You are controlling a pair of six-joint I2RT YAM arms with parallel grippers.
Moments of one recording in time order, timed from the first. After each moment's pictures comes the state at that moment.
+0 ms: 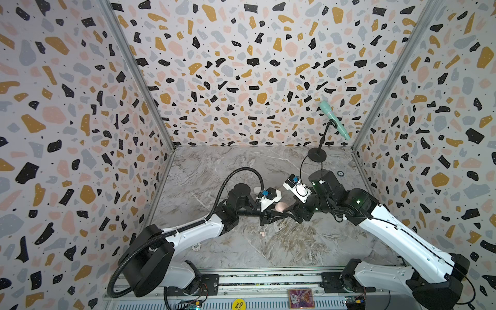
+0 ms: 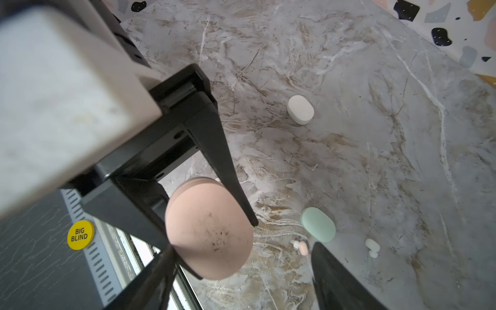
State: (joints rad) left arm -0.76 1.37 0.72 0.43 0.81 0.10; right arm 0.78 1.14 1.25 -0.91 -0.16 -0.07
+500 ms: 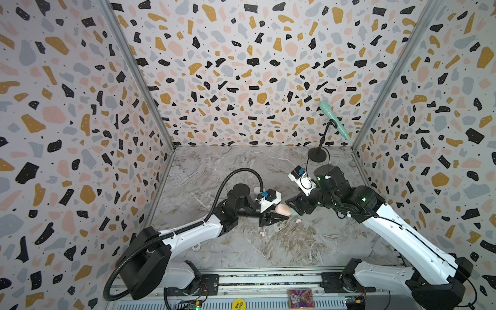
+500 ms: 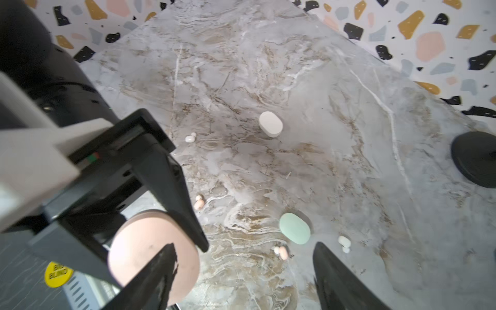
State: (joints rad) left arm -0.76 1.35 0.72 0.42 0.86 0.11; right arm 0.76 1.14 1.30 -0.90 -0.16 -0.05
